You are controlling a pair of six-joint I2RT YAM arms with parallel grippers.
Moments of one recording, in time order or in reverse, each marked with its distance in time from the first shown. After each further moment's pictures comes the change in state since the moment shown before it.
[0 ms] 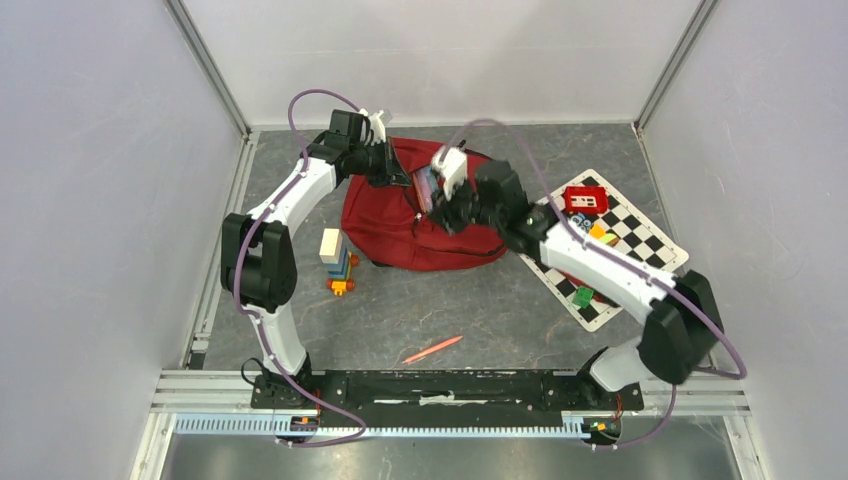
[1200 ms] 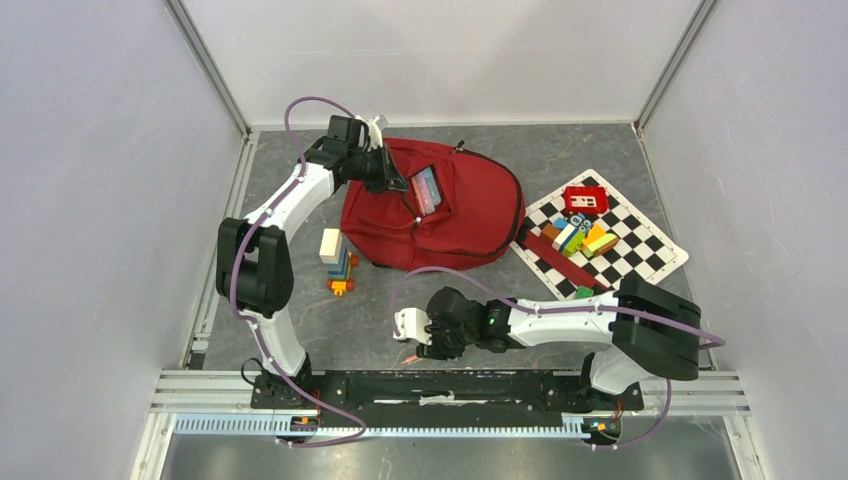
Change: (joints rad) left arm 0.000 -0.042 -0.063 0.004 -0.039 -0.051; right arm 0.556 -0.018 -0.516 0.019 0.068 -0.247
